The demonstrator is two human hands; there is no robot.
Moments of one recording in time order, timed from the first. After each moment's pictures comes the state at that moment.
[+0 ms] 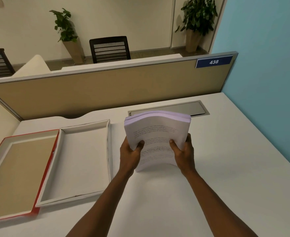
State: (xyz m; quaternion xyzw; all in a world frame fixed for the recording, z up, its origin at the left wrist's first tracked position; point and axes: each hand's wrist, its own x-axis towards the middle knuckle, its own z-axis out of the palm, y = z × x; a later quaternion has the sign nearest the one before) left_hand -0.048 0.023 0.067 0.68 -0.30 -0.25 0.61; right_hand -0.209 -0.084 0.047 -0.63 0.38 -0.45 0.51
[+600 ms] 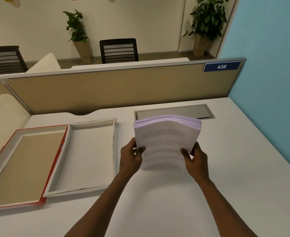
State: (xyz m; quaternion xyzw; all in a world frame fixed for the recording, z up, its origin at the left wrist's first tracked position) left_hand -0.041 0.050 0.064 0.74 -0.38 -0.19 0.52; right_hand -0.247 -0.089 0.023 -0.73 0.41 -0.39 0.38
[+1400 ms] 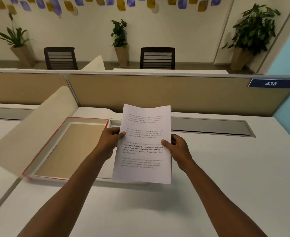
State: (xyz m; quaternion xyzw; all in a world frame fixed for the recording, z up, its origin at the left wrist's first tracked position) left_hand 0.119 0.166 0.135 0.74 -0.14 -0.29 0.59; right_hand -0.070 -0.019 0.081 -0.67 0.34 -0.23 0.63
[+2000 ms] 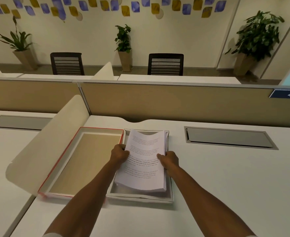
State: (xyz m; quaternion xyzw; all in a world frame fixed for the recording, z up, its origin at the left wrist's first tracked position) left_hand 0.231 0.179 0.068 0.86 -0.12 -0.27 0.41; right_hand 0.076 0.027 0.032 -0.67 0.50 -0.08 0.53
